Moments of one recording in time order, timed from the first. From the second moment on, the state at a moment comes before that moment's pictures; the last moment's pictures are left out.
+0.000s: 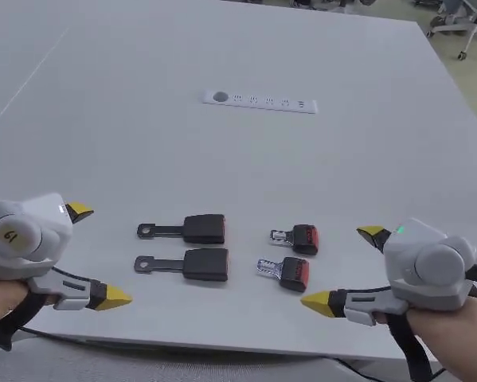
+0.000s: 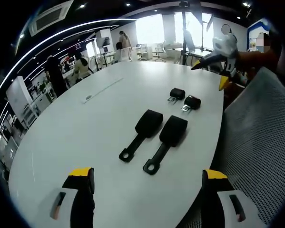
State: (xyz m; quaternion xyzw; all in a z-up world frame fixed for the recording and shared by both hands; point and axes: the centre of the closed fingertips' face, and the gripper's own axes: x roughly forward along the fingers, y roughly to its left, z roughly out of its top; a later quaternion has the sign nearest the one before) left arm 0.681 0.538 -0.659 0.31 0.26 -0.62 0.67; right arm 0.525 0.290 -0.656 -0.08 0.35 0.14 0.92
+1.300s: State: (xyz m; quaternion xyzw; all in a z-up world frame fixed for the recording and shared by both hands) left arm 0.653 0.475 -0.687 0.38 0.27 -0.69 0.55; right arm 0.532 0.311 -0.675 -0.08 0.38 0.23 0.89
